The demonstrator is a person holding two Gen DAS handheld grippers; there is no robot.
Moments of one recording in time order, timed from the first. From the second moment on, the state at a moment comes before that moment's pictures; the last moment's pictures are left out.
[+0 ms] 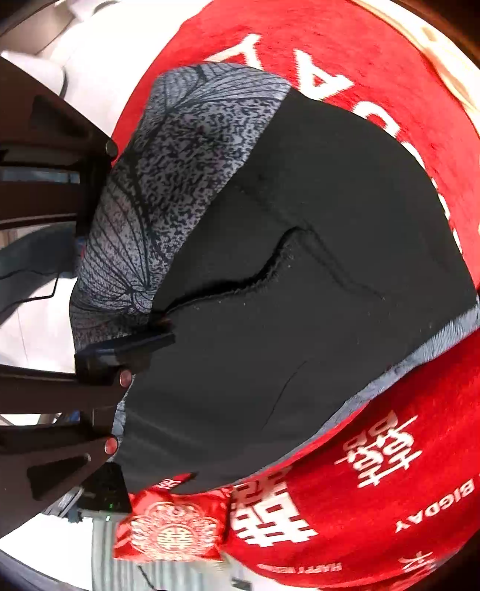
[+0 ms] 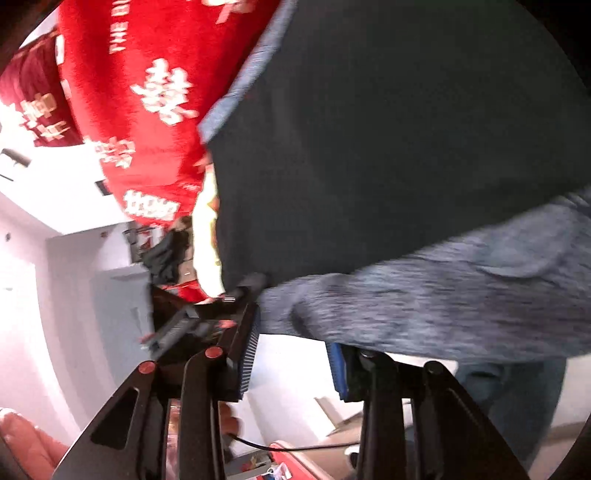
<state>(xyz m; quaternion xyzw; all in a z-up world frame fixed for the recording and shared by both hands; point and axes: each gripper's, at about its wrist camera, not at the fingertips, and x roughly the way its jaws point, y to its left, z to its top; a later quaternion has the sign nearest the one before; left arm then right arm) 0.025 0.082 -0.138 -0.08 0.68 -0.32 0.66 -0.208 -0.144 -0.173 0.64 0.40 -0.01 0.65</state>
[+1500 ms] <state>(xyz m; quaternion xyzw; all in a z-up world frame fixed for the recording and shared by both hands) 0.185 -0.101 -0.062 0.06 0.61 -0.28 0.74 -0.008 -0.401 -0.106 0.51 0.50 0.04 0.70</state>
